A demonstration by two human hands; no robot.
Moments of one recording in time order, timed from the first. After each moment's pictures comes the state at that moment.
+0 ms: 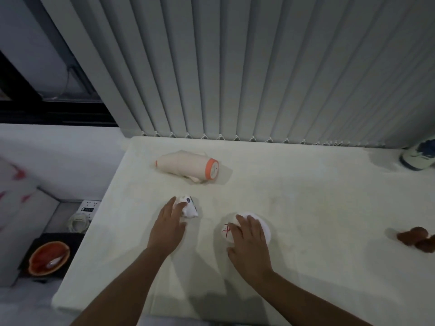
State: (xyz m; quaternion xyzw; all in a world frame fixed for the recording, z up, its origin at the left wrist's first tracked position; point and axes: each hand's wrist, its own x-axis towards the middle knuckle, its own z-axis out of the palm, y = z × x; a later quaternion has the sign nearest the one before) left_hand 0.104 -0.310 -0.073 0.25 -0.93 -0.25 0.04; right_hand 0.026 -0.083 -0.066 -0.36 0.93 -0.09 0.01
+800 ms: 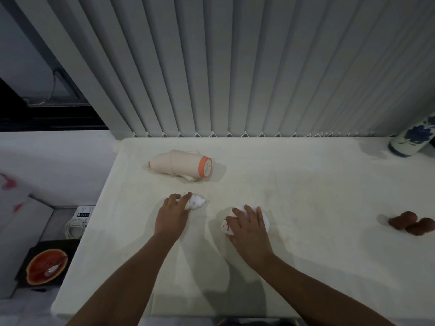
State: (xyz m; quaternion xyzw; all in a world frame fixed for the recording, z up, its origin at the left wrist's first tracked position) left_hand 0.069 -0.302 -0.060 0.23 -0.95 -0.19 0.06; right_hand 0.001 -0.081 -0.067 -0.40 0.91 -0.03 -0.05
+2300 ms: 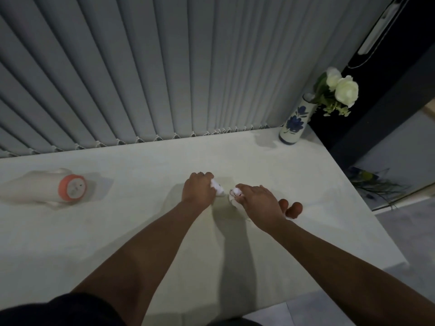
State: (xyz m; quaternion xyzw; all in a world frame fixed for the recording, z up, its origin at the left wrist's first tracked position) left_hand -0.179 -0.007 -0.023 0.09 -0.97 -0.24 -0.03; right_hand -0.187 0.183 -0.007 -0.25 0.96 -0.13 0.07
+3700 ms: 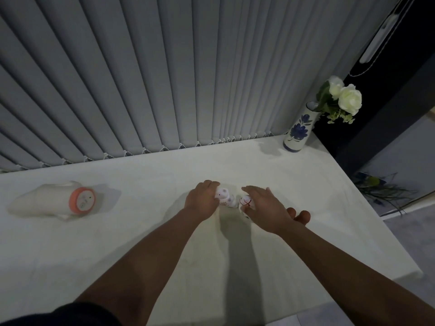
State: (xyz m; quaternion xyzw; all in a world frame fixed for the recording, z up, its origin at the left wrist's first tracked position) left_hand -0.183 -0.025 -0.033 0.03 -0.97 -0.23 -0.06; right_hand -0.201 0.179 -0.004 -0.23 0.95 -0.19 0.12
